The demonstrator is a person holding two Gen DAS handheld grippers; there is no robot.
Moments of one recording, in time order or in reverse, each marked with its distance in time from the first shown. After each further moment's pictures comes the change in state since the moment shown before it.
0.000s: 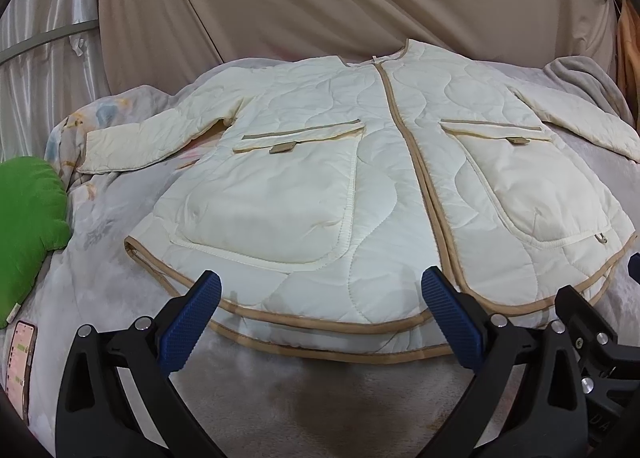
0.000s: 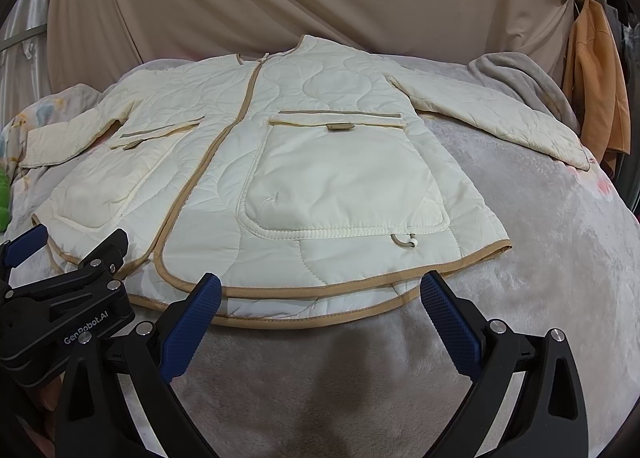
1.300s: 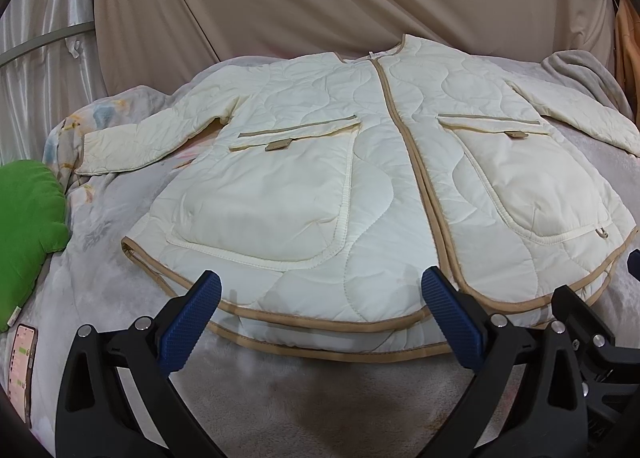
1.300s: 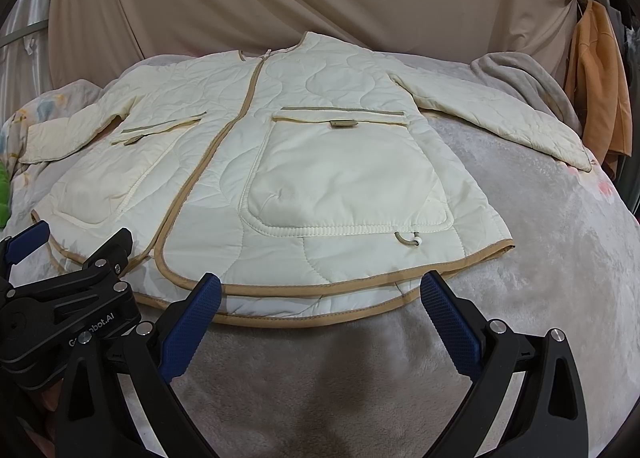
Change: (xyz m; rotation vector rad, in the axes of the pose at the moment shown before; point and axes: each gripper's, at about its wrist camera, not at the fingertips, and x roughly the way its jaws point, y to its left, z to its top) left arm 0.001 -0.003 -0.003 0.011 0.003 0.000; right arm 0.001 0.002 0.000 -0.007 0.000 0.000
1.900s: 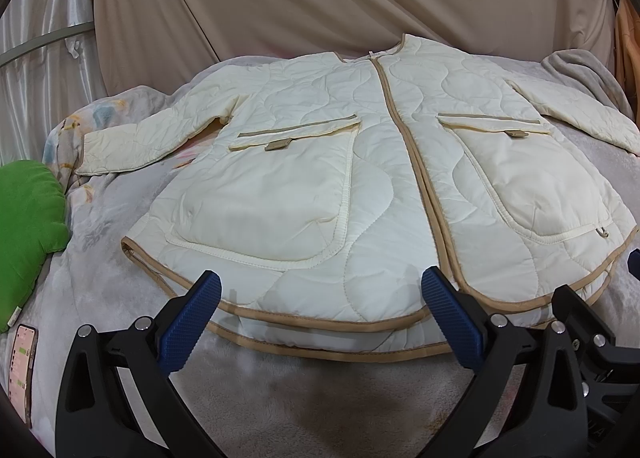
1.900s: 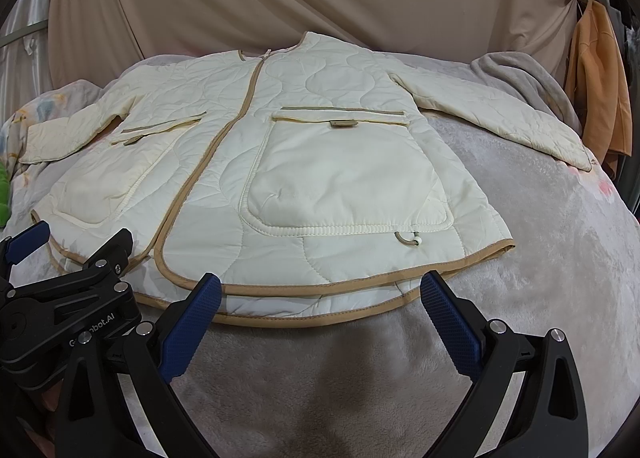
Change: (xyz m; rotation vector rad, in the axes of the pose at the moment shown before) left arm 0.001 -0.001 0.000 0.001 0.002 0.000; right arm 0.000 0.000 0.000 0.000 0.001 0.000
